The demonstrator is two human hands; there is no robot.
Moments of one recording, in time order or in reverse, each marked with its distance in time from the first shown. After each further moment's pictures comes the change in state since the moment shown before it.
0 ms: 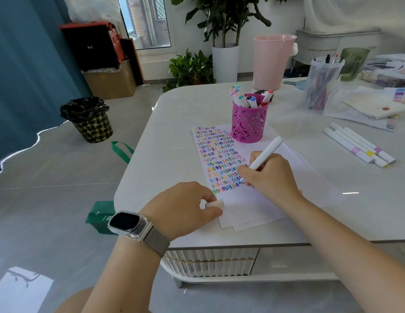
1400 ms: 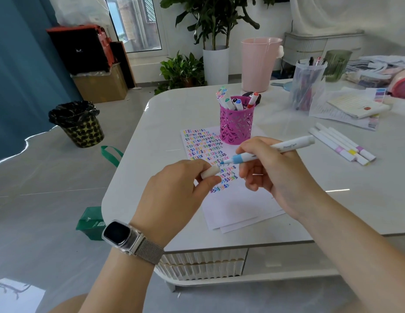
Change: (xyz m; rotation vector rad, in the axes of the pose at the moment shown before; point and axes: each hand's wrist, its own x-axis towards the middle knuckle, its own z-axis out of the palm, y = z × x) left_hand 0.002 0.022 -0.003 -0.059 0.481 0.135; right_hand -0.029 -0.062 -0.052 0.731 -0.178 0.205
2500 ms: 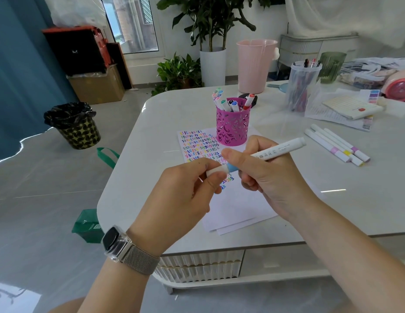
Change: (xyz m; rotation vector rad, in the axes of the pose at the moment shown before) left_hand -0.004 0.017 -0.003 -0.389 0.003 0.095; right_hand 0.000 0.006 0.001 0.053 -0.038 -0.141
